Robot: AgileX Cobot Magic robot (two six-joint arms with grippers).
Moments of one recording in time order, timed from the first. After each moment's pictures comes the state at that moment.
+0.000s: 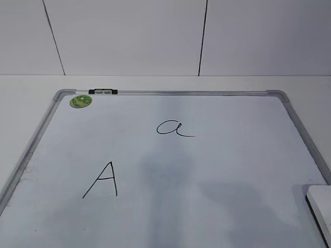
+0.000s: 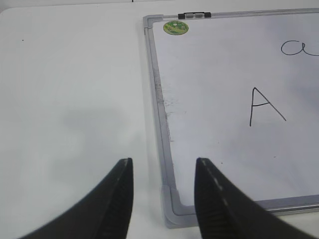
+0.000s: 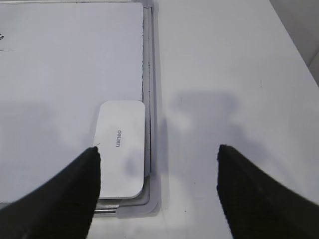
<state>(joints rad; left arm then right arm) -0.03 0.01 -0.51 -0.13 1.11 0.05 -0.02 -0.02 -0.50 -0.05 1.14 -0.03</state>
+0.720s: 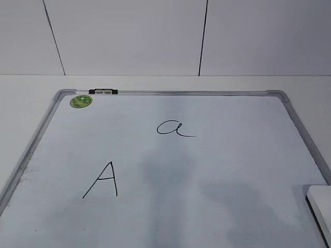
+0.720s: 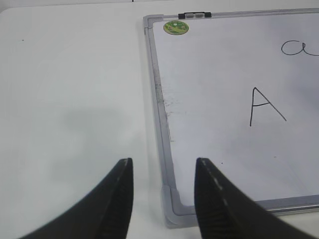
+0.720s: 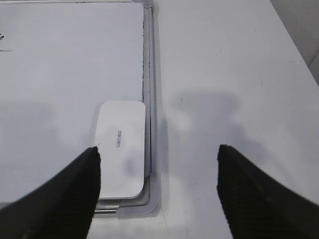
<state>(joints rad) -0.03 0.01 -0.51 -0.13 1.11 0.05 -0.02 -0.02 -0.50 -0.05 1.14 -0.03</state>
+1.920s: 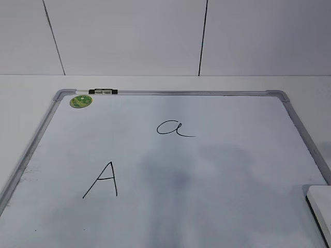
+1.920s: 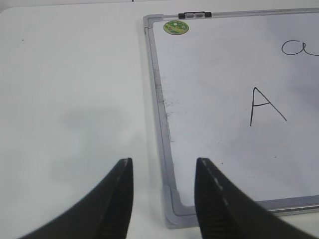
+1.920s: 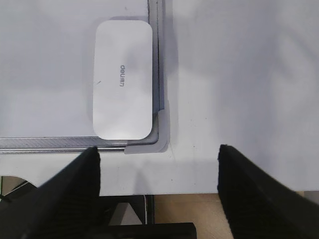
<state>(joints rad) -0.03 0.01 -0.51 -0.13 1.11 0.05 -0.02 0.49 -0.64 -0.01 1.25 -0.03</state>
